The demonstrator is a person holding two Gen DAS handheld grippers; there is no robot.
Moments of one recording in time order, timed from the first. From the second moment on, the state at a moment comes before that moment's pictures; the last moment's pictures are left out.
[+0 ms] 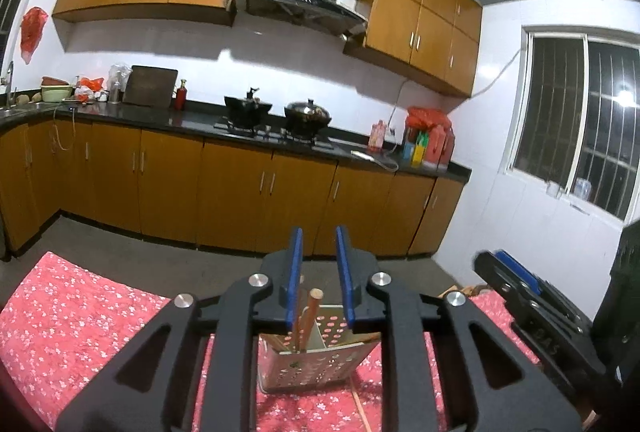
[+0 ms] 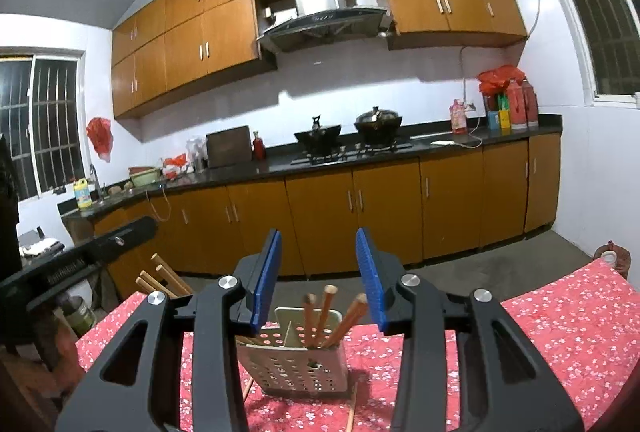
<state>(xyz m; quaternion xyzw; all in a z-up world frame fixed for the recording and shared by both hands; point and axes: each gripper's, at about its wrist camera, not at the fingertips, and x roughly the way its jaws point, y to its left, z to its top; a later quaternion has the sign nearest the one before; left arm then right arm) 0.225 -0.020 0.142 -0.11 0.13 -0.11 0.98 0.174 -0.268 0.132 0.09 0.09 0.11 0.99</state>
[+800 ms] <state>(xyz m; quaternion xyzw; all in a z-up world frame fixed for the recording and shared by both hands) 0.181 0.039 -0.012 -0.10 0.32 -0.03 0.94 0.161 -0.279 -0.031 0.11 0.36 0.10 0.92</state>
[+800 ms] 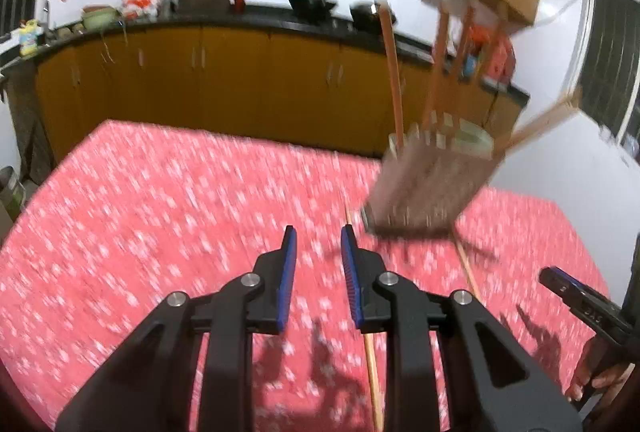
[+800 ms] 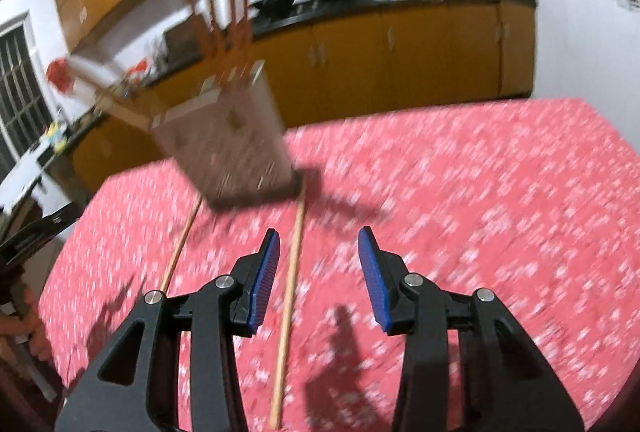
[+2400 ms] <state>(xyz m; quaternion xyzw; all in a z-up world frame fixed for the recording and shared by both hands) 0.191 -0.033 -0.096 0.00 0.42 -0.05 0.90 0.188 -0.277 -0.086 0.07 0.42 0.05 0.90</state>
